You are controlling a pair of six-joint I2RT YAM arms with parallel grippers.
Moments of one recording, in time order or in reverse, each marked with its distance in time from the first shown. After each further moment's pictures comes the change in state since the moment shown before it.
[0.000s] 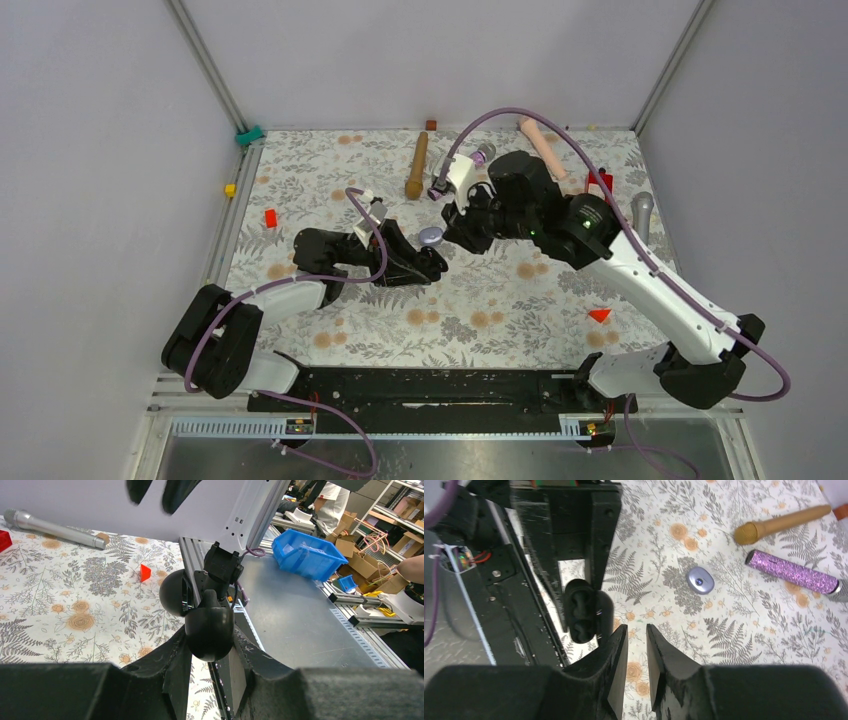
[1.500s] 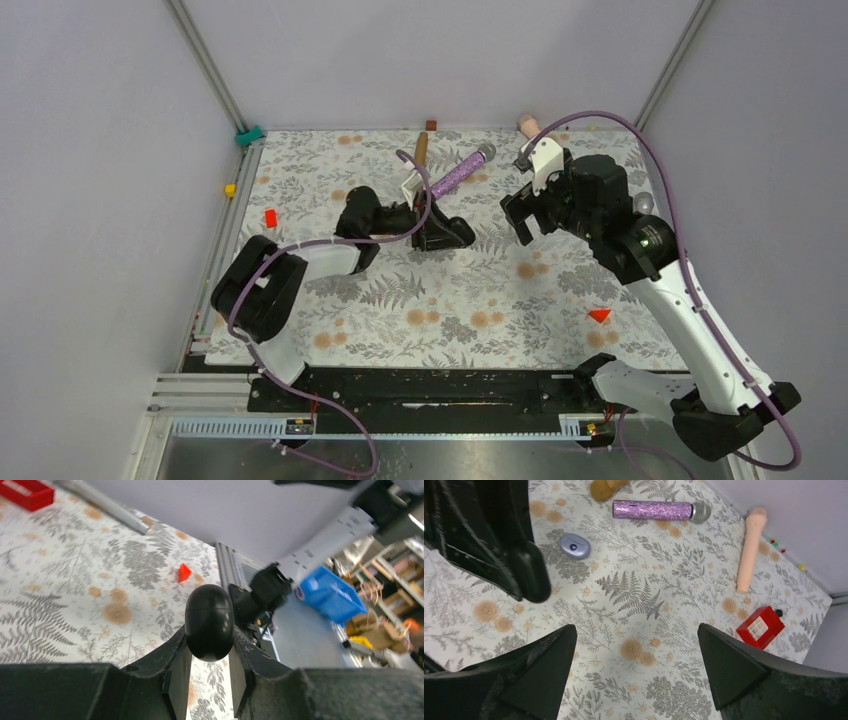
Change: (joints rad) left arm -0.050 0.294 0.280 -0.269 -0.134 0.089; right arm -0.320 -0.227 -0.214 0.068 0.175 -0.105
